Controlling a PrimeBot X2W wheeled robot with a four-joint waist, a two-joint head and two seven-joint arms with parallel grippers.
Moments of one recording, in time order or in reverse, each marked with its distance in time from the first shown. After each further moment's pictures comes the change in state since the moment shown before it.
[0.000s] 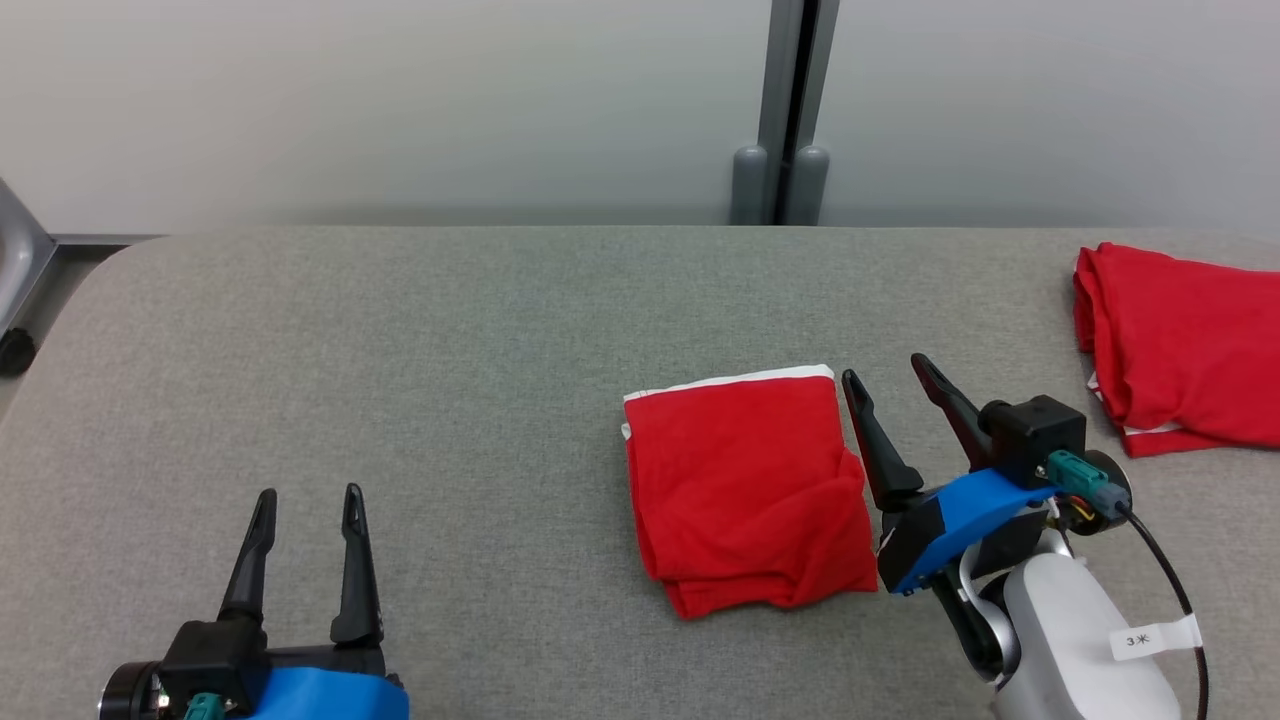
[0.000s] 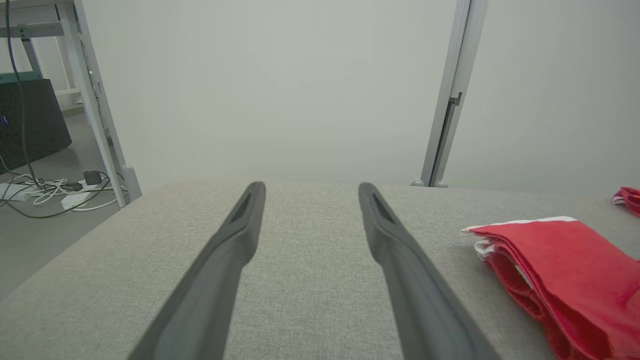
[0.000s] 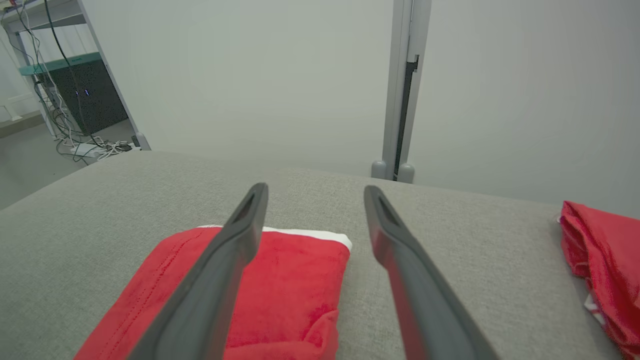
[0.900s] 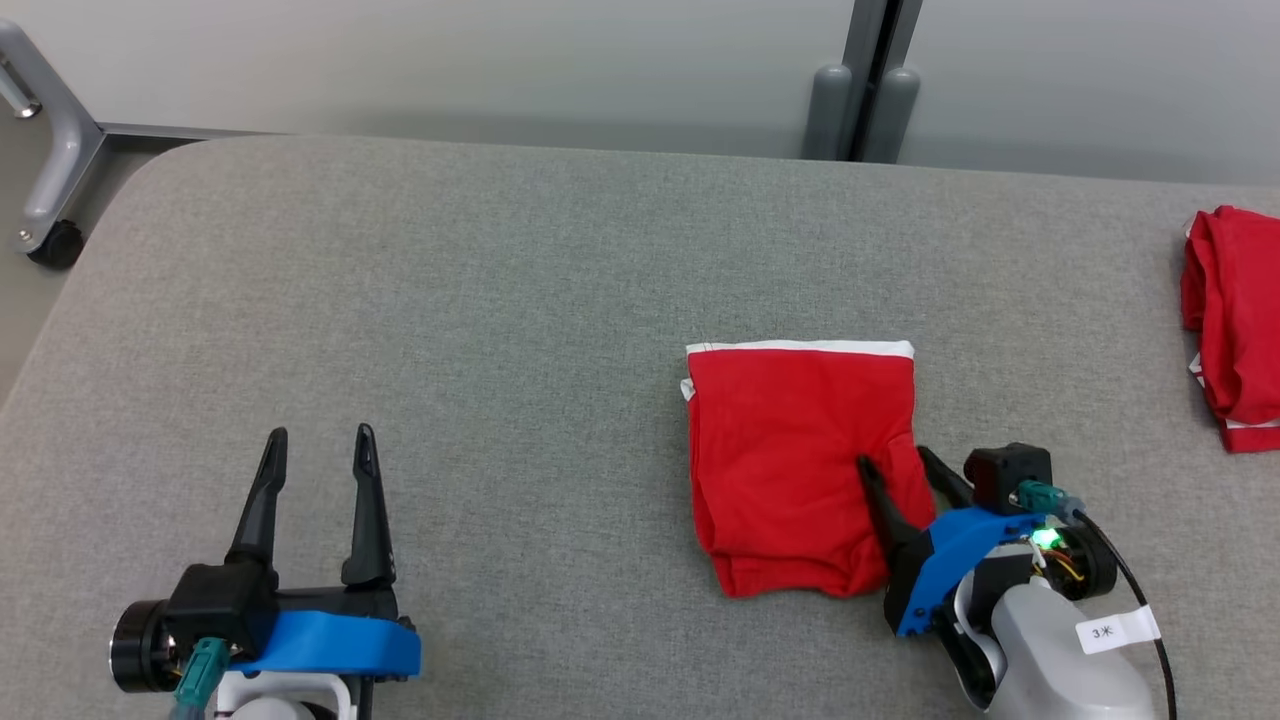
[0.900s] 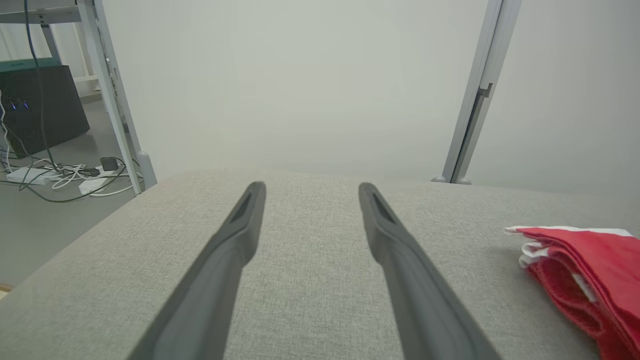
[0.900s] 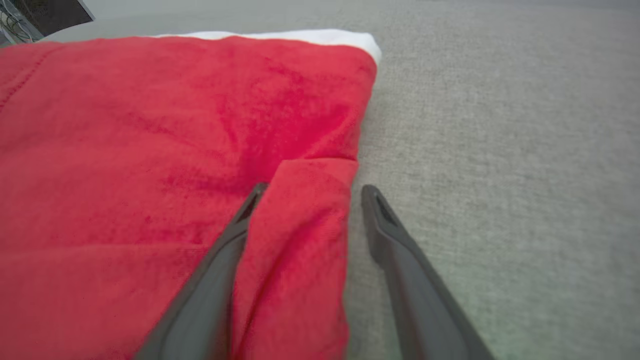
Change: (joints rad) left arm -0.096 -0.006 -0.023 0.020 -0.017 -0.002 0.000; right arm -0.144 -0.005 0.031 0.533 0.056 0.000 -0.090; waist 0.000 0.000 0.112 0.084
